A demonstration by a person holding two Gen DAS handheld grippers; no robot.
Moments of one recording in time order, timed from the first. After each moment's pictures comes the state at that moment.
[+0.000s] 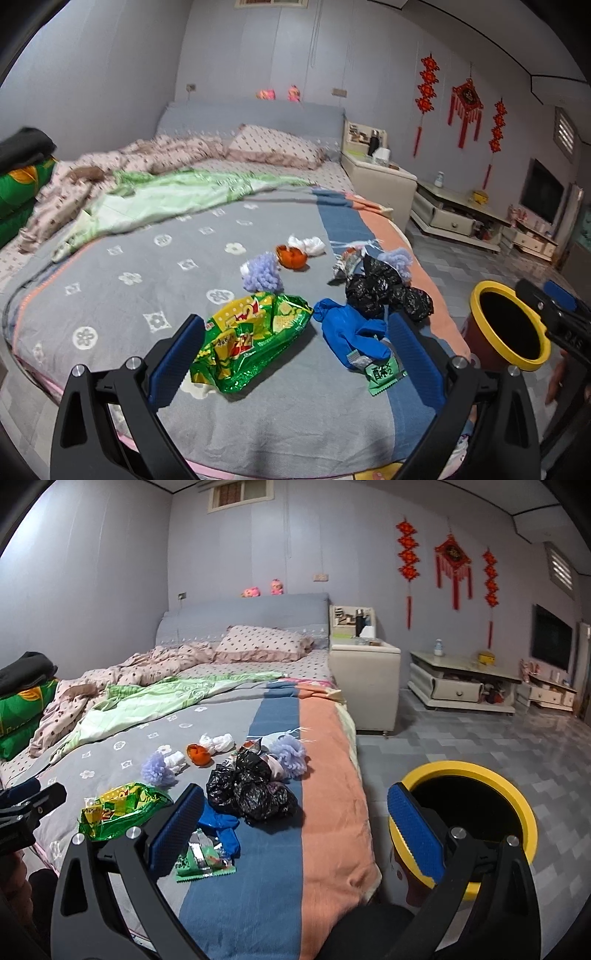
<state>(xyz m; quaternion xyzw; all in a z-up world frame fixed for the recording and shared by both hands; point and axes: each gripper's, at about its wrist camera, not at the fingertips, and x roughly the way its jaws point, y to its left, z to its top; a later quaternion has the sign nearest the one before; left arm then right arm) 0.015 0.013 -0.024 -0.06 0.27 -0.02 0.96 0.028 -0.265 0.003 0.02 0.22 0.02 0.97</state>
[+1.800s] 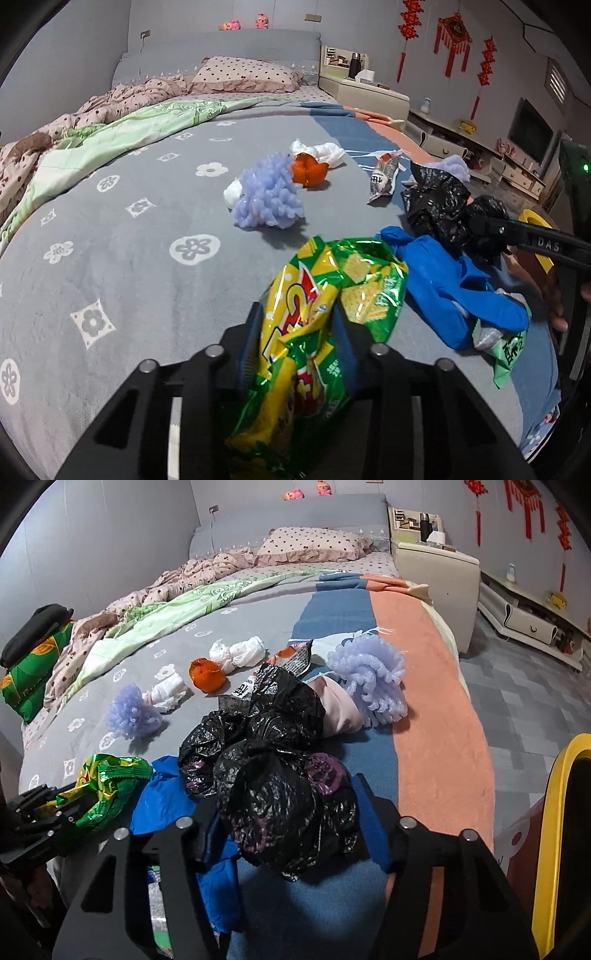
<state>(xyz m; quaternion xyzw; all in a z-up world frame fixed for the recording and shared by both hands) 0.148 0.044 -0.136 -0.01 0.40 -0.08 0.91 0.226 -0.224 -0.118 0.04 0.40 0.13 0.91</state>
